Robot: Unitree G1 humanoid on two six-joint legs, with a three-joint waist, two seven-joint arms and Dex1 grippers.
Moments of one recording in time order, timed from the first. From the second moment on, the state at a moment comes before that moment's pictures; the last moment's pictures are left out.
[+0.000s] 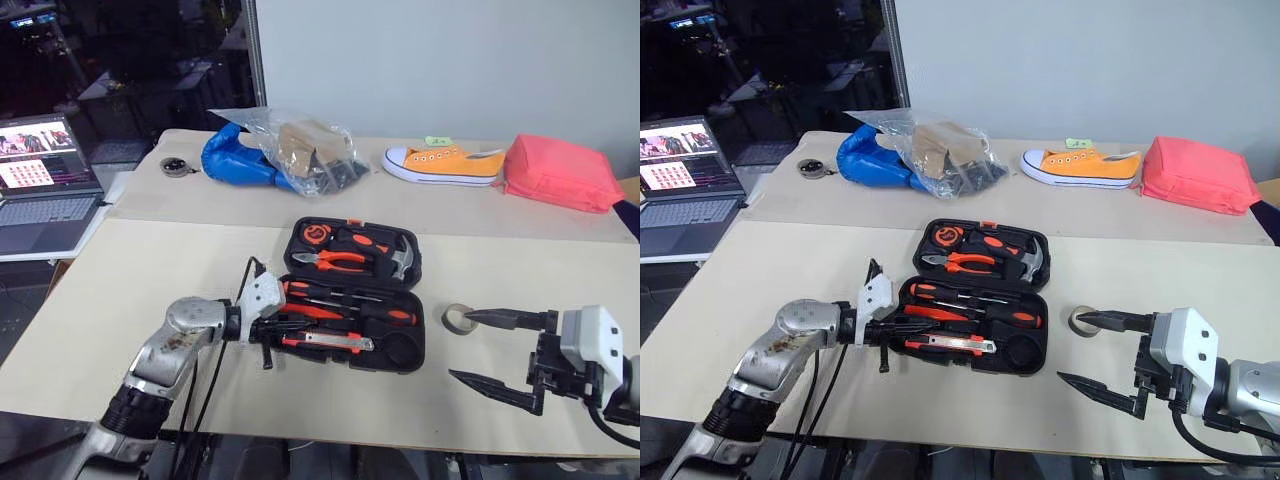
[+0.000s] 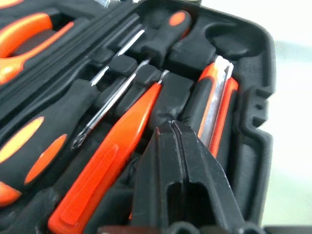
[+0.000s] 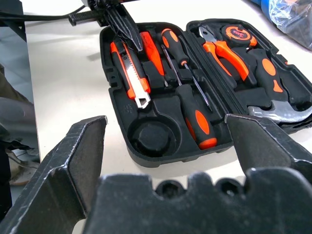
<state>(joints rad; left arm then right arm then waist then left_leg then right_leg) -0.26 0.54 -0.22 -0.13 -0.20 0.32 -1.08 0.38 -0.85 -0.51 -0.61 0.59 0.27 1.12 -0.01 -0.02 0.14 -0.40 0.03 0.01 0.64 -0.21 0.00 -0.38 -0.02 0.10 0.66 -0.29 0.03</state>
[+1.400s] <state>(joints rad) -0.30 0.77 0.10 -0.68 -0.94 0.83 -0.91 -0.17 -1.06 0.10 -0.31 0.26 0.77 0.86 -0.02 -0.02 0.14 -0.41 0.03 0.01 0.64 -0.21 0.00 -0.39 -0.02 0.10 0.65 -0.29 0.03</state>
